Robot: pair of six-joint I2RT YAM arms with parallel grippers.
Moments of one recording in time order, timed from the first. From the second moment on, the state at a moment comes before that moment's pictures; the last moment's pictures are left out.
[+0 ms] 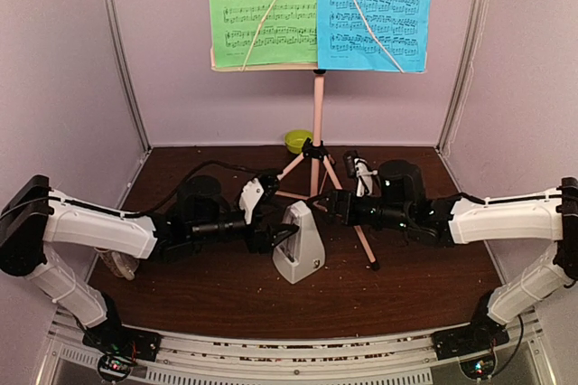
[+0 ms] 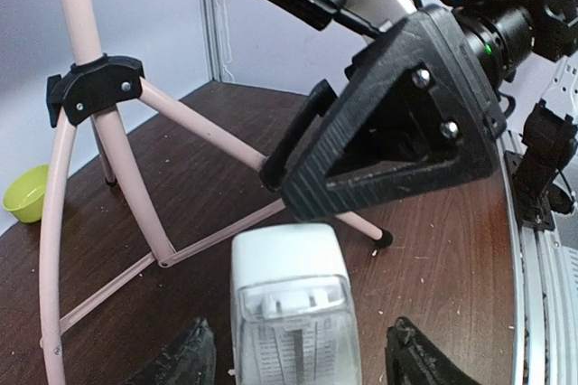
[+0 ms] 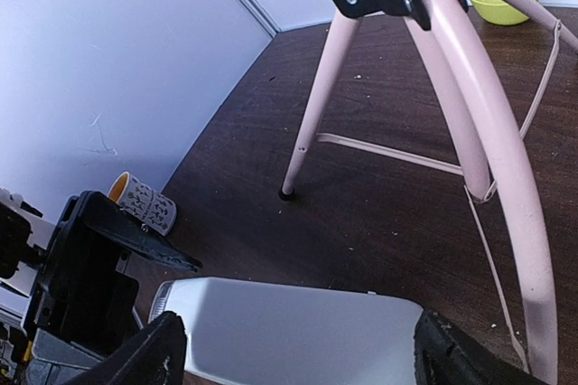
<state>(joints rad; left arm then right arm) -0.95 1.48 0.71 0.54 0.21 0.04 0.86 1.40 0.78 0.28 -0.09 0.62</state>
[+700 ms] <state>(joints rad) -0.96 1.53 0.77 0.56 0.16 -0.02 0.86 1.49 0.80 0.42 -0.18 0.69</state>
